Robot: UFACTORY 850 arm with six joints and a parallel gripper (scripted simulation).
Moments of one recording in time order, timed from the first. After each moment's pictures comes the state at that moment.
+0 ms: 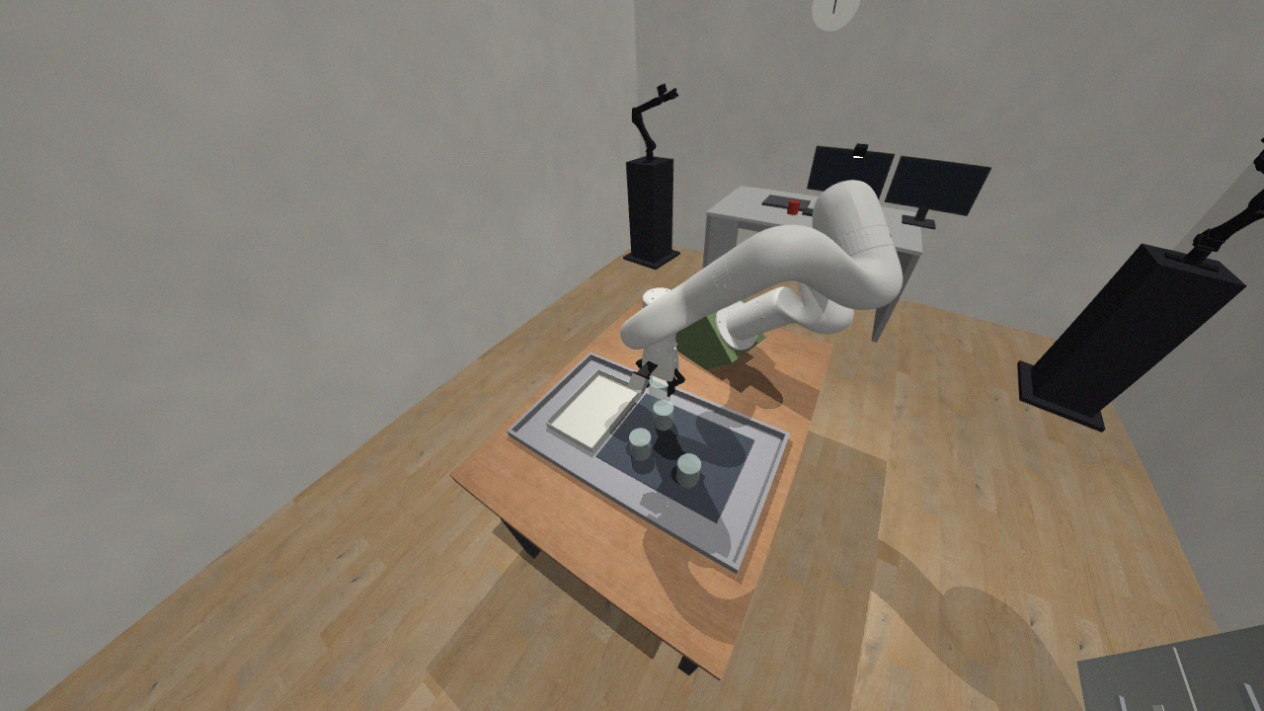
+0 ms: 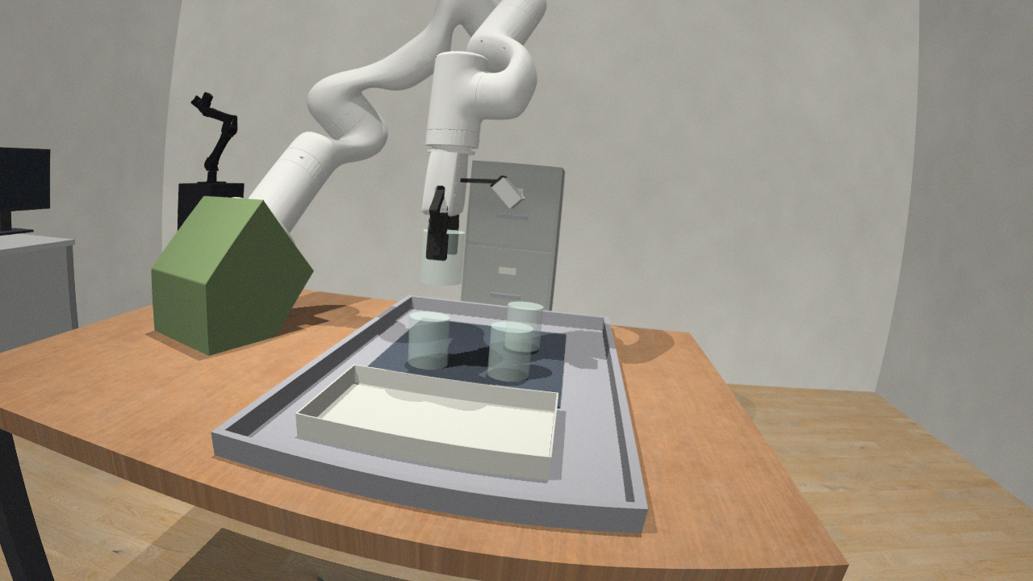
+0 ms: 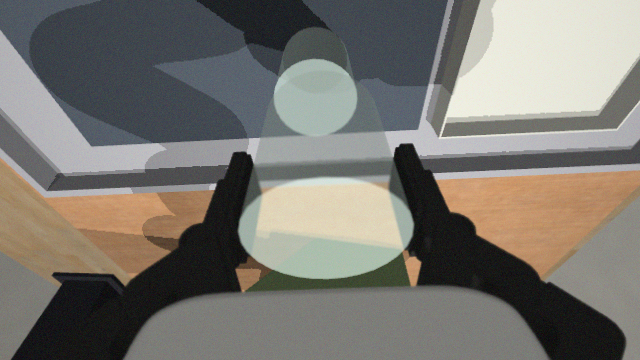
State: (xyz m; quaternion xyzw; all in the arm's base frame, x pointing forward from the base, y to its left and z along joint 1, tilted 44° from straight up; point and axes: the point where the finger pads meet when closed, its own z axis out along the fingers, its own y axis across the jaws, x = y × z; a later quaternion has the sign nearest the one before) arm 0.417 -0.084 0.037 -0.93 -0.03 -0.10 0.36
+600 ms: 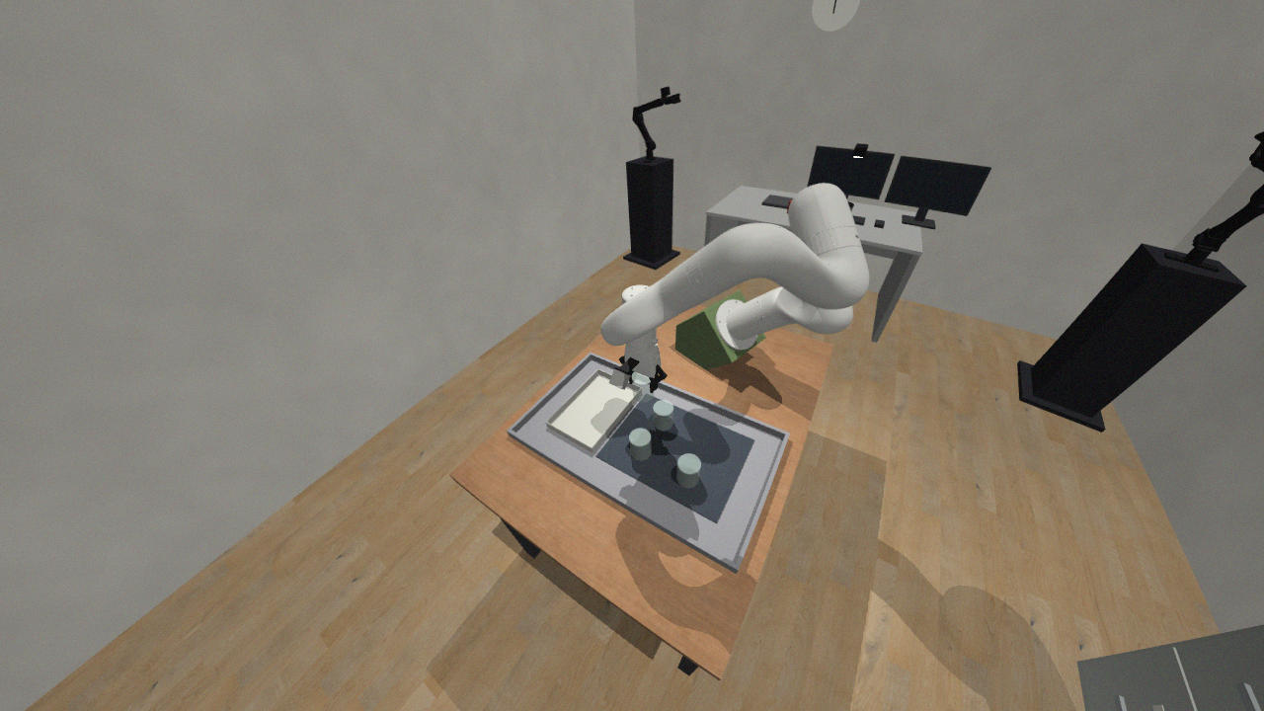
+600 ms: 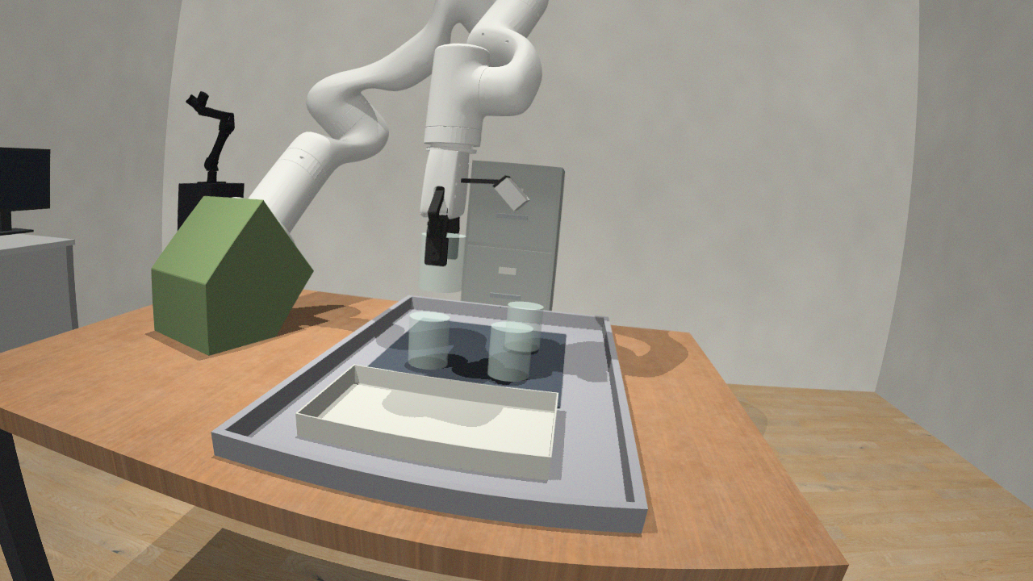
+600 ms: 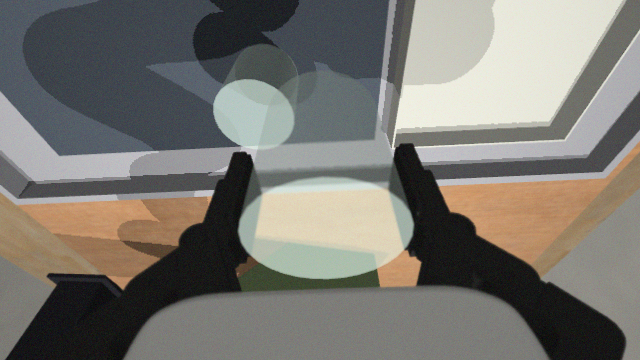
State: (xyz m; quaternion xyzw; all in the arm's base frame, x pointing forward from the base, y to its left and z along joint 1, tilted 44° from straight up) arm 0.435 -0.122 0.005 -0.93 -0.03 -0.10 0.36
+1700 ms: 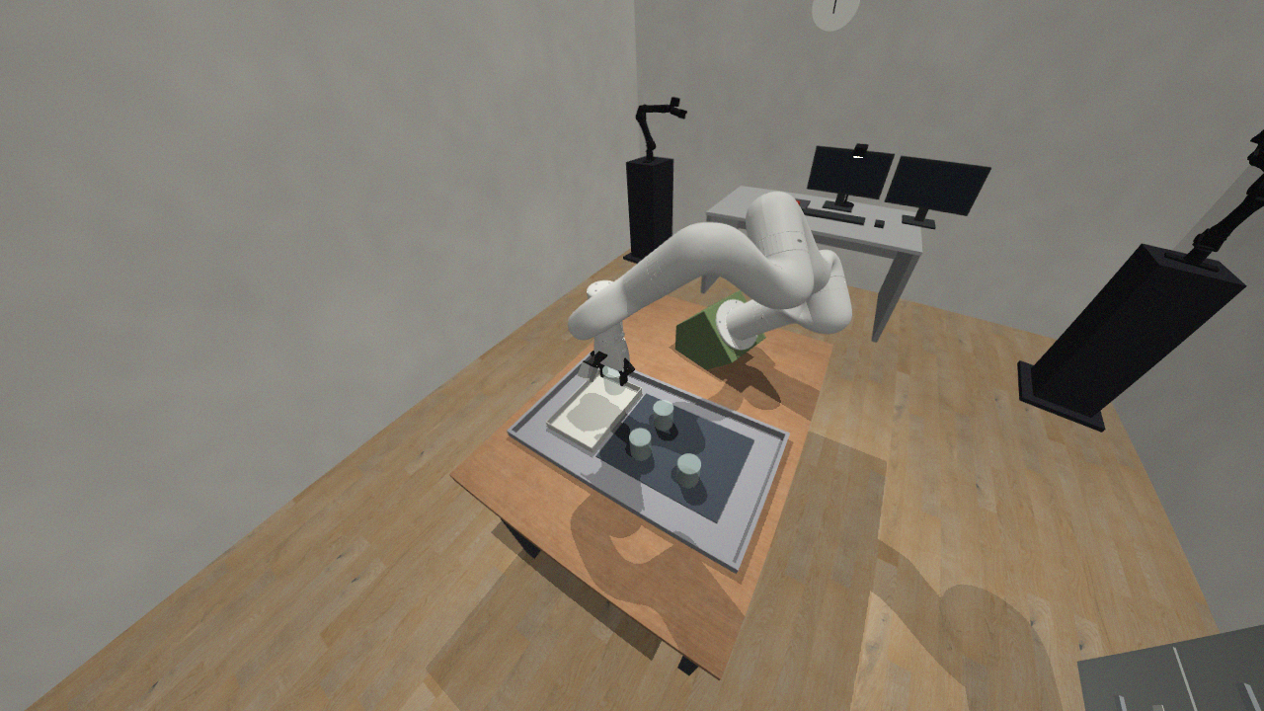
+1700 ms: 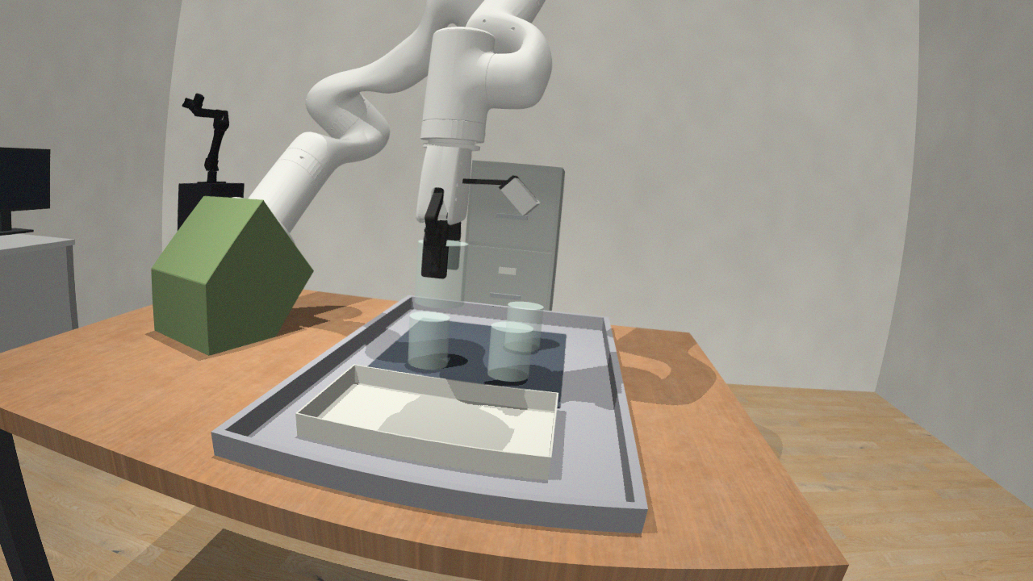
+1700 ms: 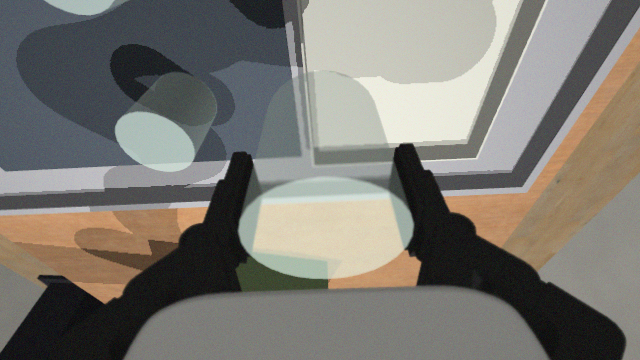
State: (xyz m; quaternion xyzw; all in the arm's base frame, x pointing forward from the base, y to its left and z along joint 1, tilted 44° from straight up) arm 0.468 -0.191 -0.053 -0.93 -0.03 -0.10 0.36
